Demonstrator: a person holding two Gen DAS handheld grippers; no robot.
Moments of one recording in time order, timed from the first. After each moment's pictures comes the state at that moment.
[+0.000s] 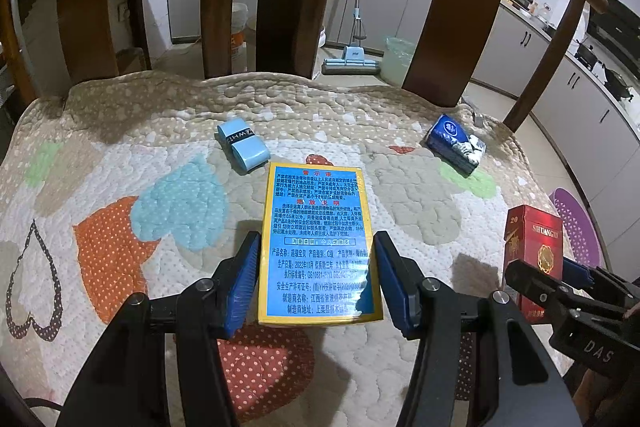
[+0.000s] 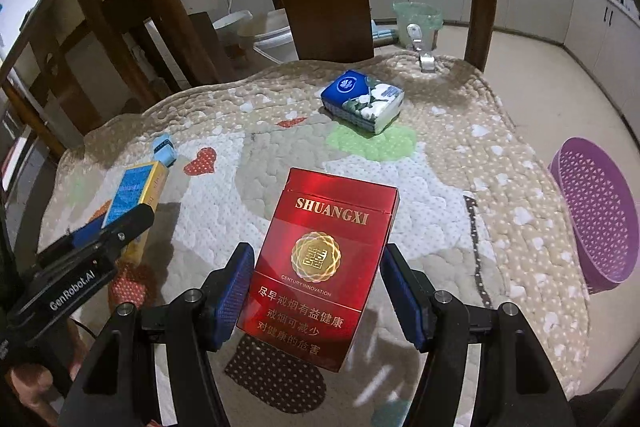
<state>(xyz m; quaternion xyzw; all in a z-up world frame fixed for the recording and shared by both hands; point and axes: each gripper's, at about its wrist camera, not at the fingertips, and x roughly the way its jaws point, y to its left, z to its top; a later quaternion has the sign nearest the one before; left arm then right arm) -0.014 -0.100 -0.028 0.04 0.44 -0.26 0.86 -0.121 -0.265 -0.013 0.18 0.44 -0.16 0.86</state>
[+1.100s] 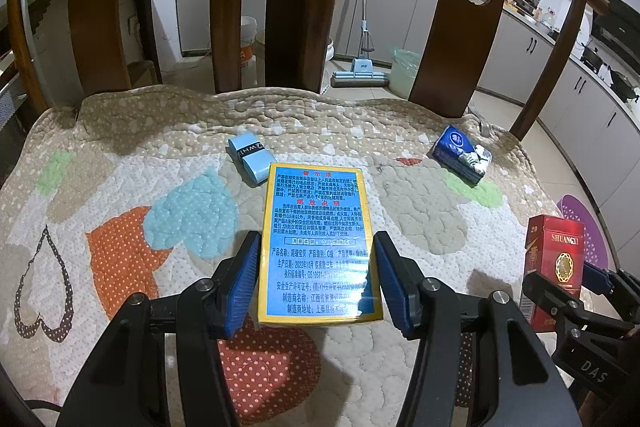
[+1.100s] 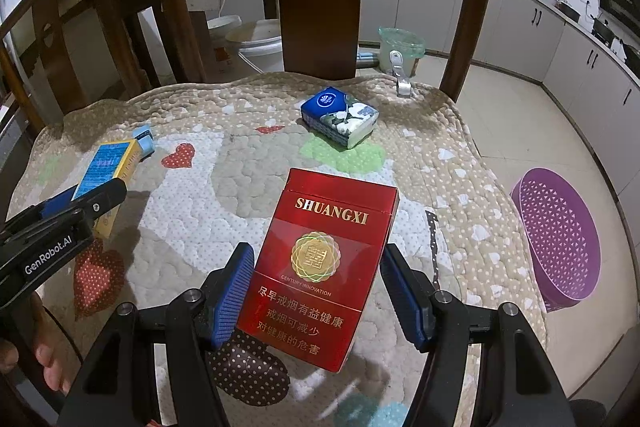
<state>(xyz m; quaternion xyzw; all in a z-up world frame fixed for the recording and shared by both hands) -0.018 -0.098 -0.024 0.04 0.41 -0.24 0.88 -0.128 -0.255 -0.004 0.11 0.44 -0.20 0.87</state>
